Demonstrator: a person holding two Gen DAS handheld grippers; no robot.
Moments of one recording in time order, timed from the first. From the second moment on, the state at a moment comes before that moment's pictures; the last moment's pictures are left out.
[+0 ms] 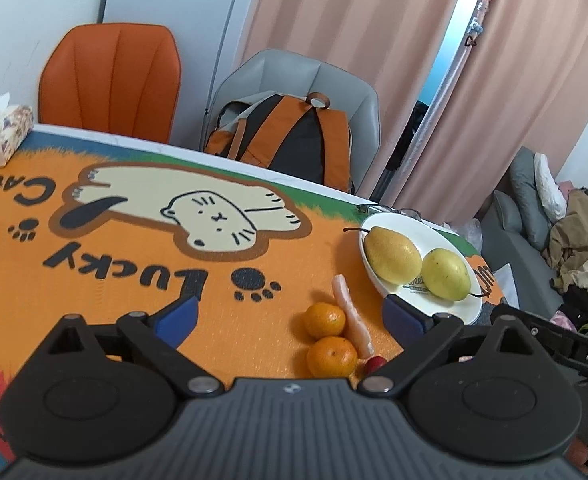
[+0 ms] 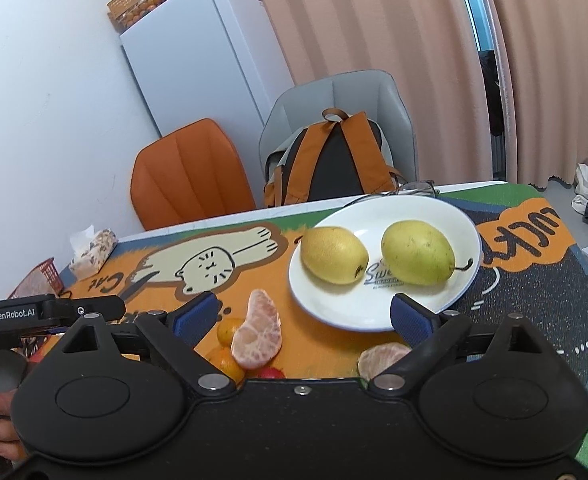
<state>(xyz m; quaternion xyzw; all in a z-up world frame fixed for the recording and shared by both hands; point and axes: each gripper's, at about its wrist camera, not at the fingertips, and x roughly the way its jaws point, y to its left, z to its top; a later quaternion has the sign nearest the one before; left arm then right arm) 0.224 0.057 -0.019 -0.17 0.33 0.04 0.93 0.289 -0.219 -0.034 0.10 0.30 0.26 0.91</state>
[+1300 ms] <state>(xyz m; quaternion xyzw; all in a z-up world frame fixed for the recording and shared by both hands) 0.205 0.066 -0.096 -0.18 0.37 0.06 0.91 0.251 -0.192 -0.098 0.08 0.37 0.28 0.88</state>
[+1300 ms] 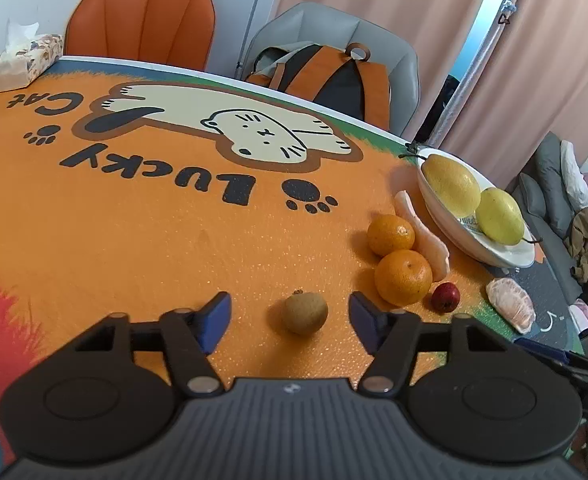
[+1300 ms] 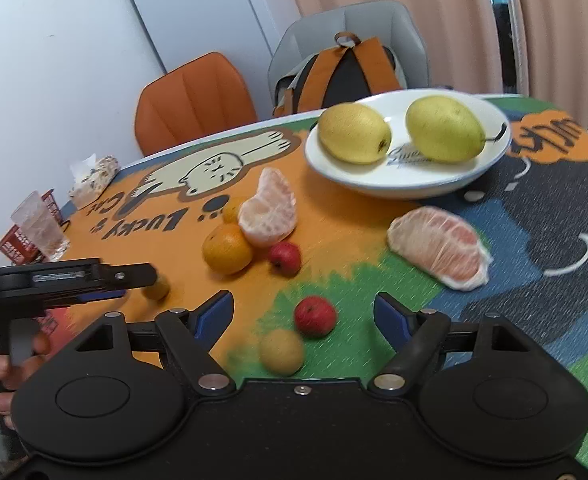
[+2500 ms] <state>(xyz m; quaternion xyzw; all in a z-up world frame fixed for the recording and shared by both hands) 0.188 0.049 -0.085 -0.17 0.35 0.05 0.92 0.229 -0.186 -0.099 0.08 0.37 0.28 0.88</state>
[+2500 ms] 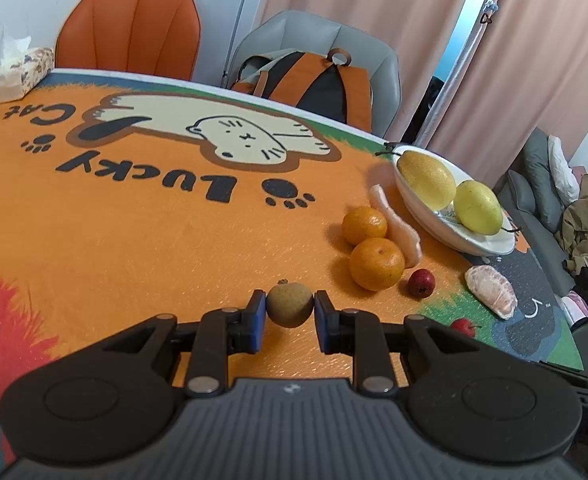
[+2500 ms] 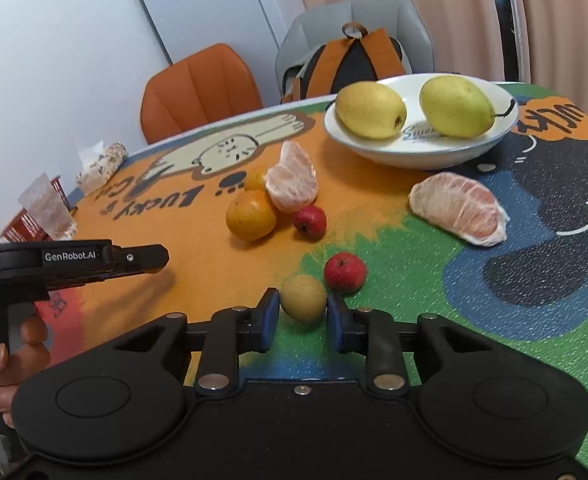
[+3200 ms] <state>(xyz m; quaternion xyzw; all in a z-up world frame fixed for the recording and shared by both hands) 0.207 0.027 -0.048 -0.18 0.32 0.02 0.93 0.247 -0.202 -0.064 0.08 0.34 0.27 0.90</state>
